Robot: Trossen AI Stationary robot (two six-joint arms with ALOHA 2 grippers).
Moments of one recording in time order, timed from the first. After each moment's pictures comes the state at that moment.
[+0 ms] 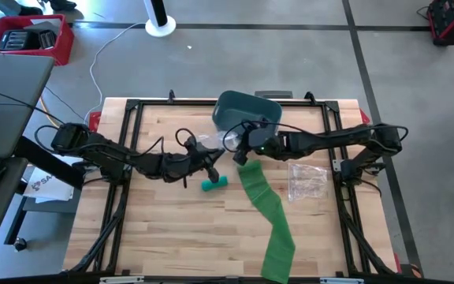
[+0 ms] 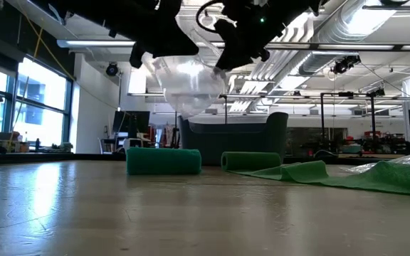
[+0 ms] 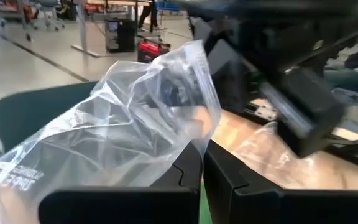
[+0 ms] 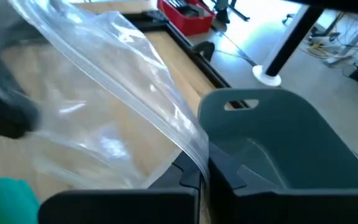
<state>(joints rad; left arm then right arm) -0.18 1.45 0.73 0.52 -0.72 -0.30 -0.04 1.59 1.13 -0.12 0.54 0.08</state>
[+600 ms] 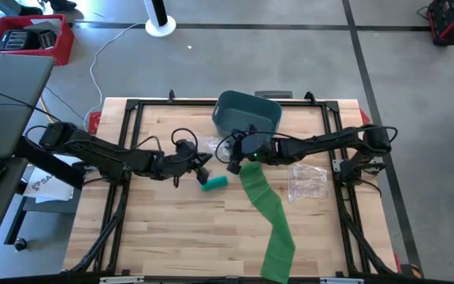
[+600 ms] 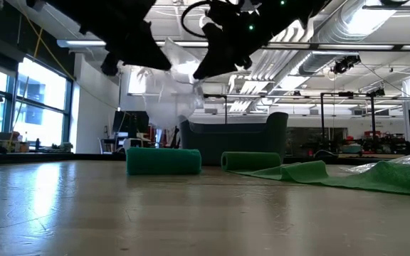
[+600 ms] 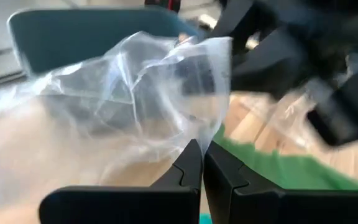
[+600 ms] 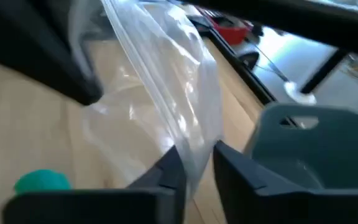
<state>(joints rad) -0.19 1.29 0.73 0.03 -0.67 -0.62 -0.01 1.69 1.13 0.04 0.43 0.00</state>
